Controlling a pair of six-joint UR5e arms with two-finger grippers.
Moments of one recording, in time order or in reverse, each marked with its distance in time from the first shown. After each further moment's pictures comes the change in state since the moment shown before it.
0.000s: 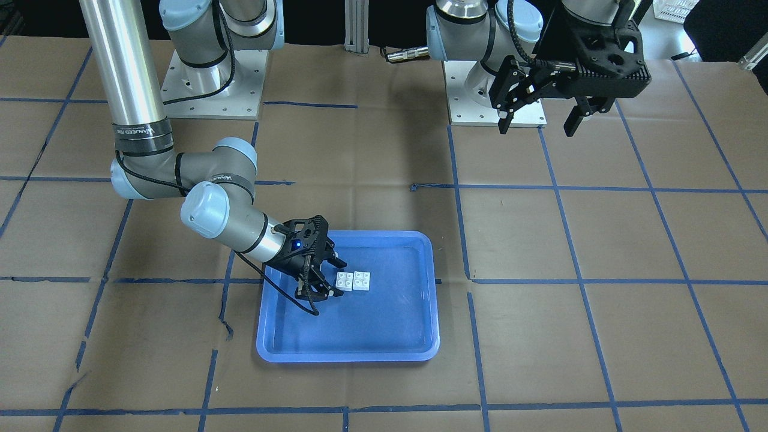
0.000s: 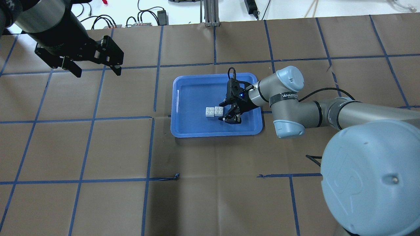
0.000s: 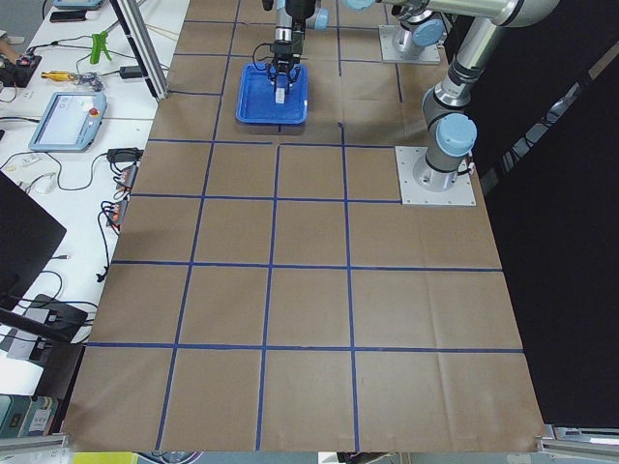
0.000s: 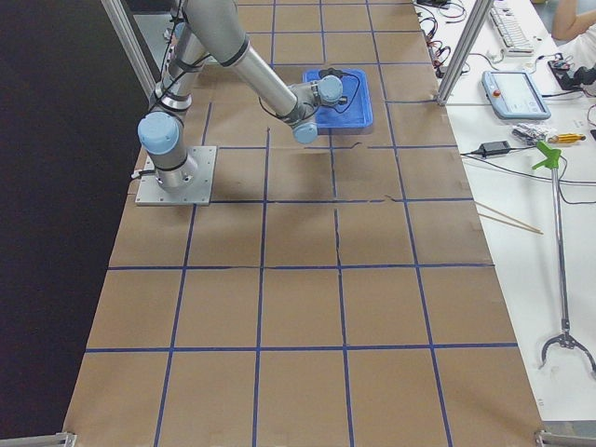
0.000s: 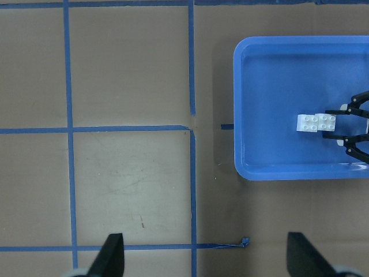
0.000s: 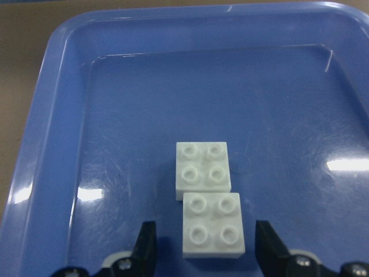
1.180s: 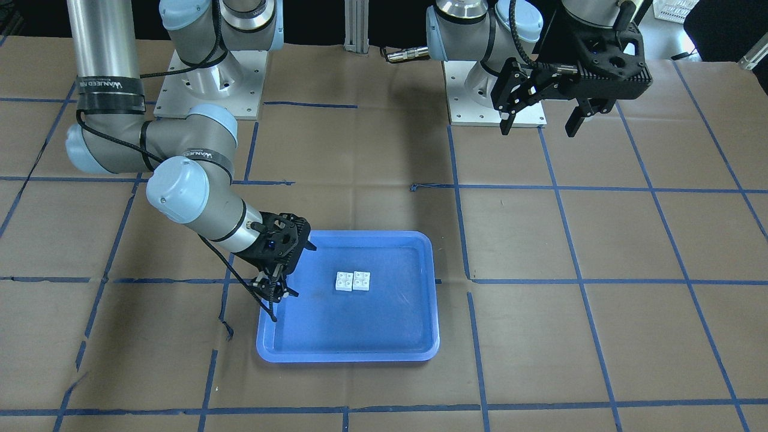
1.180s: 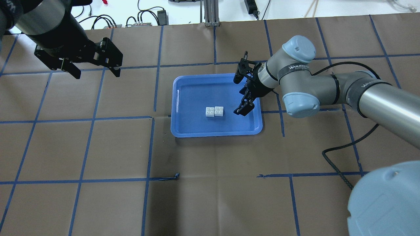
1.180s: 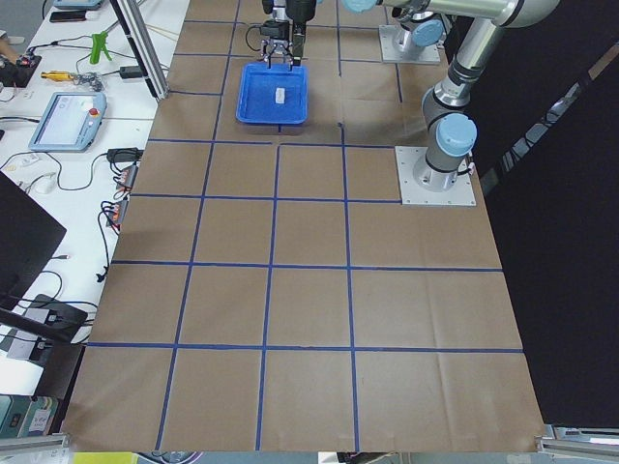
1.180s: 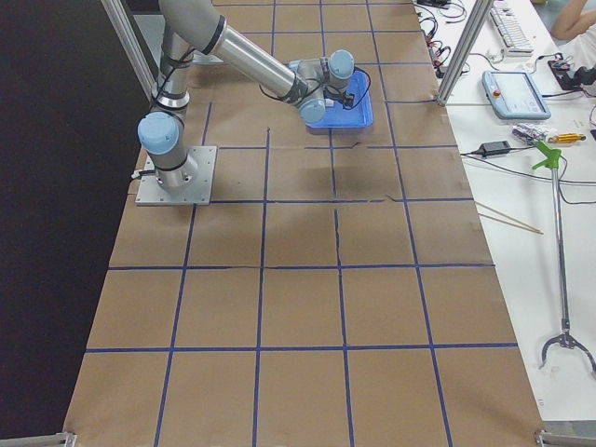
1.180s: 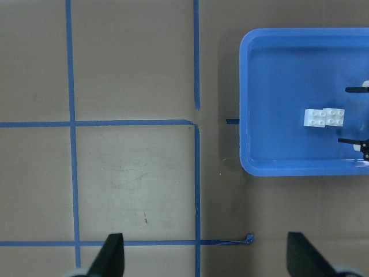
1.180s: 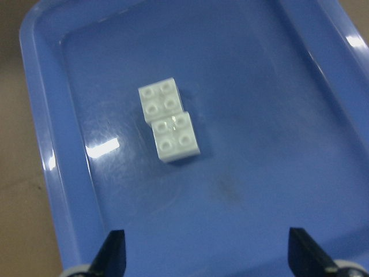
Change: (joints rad) left arm 0.004 -0.001 -0.004 0.003 0.004 -0.001; right arm -0.030 -0.181 -0.126 0.452 -0.284 0.237
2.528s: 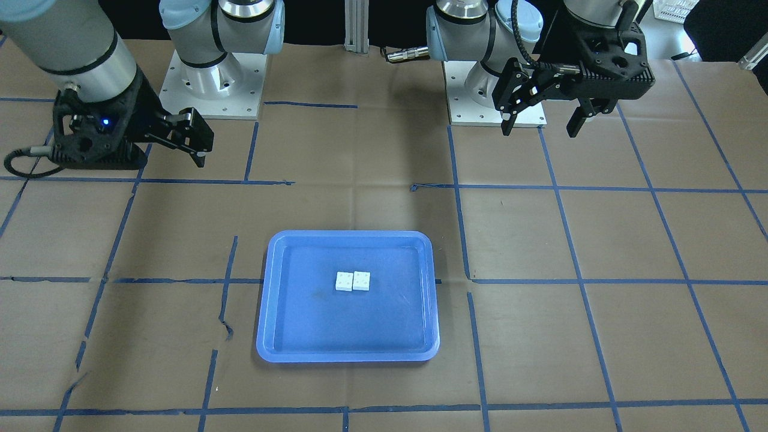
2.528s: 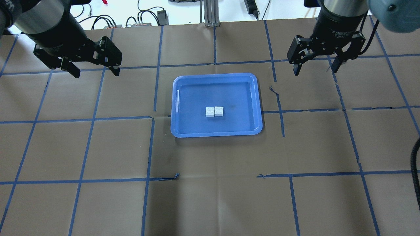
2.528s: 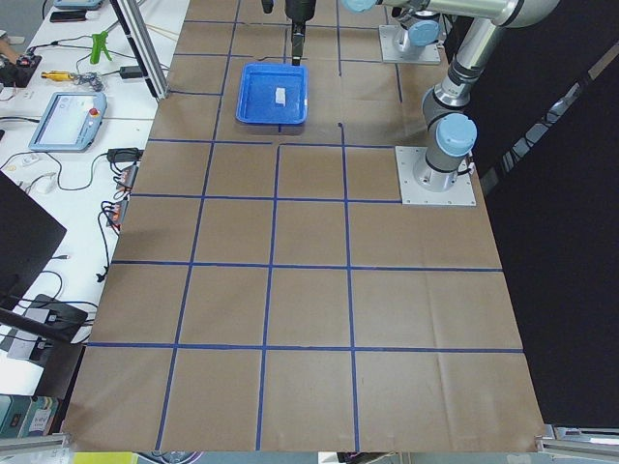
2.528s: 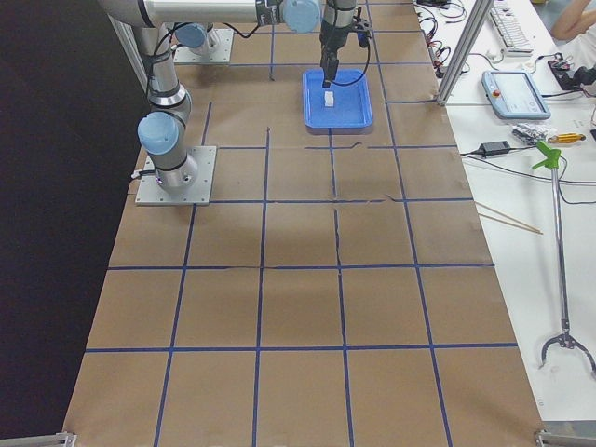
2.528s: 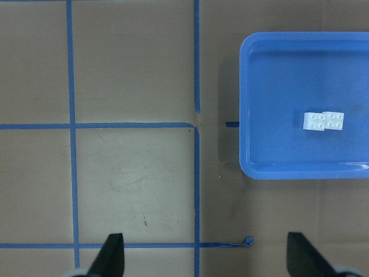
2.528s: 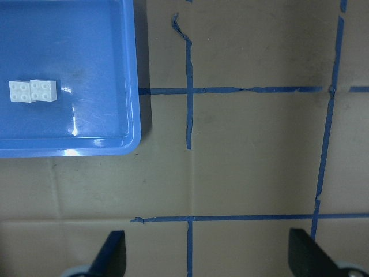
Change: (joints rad) left arm 0.002 0.001 0.003 0.000 0.000 0.000; right arm -0.058 -0.302 -0.396 0.832 -0.409 1.137
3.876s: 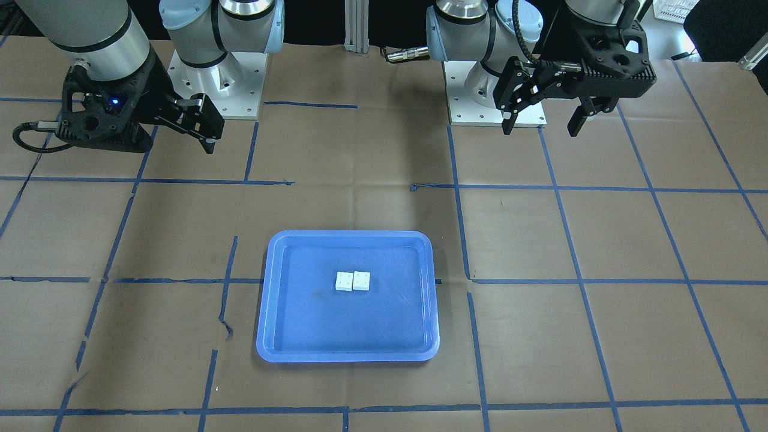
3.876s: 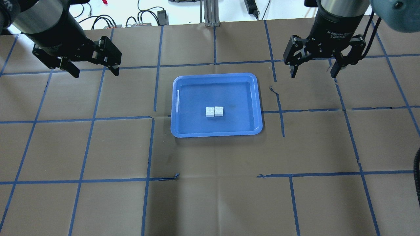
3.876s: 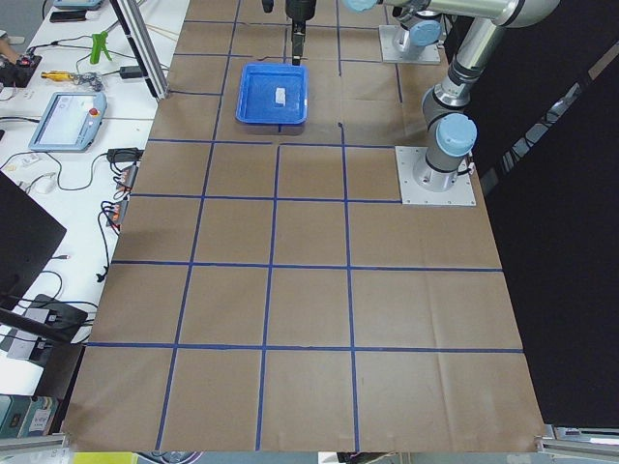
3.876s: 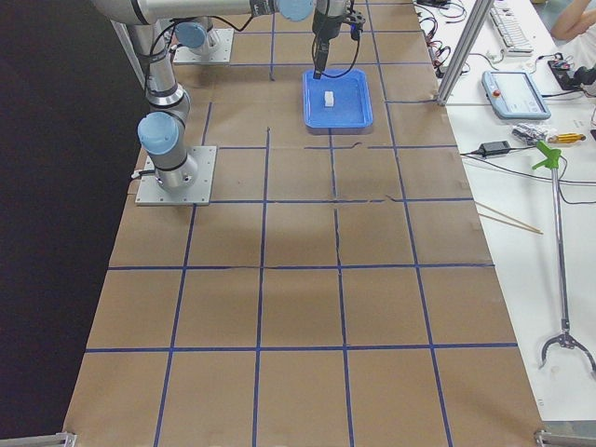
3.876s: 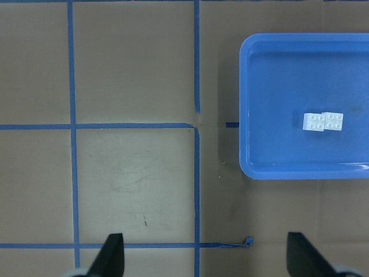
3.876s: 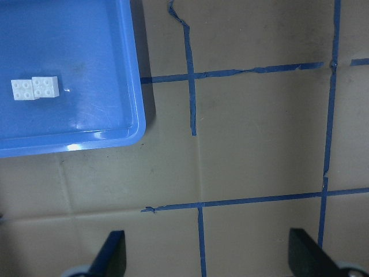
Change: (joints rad) left arm 0.001 0.002 0.001 0.000 0.000 0.000; right arm 0.017 -0.009 -0.002 0.029 -0.001 0.062
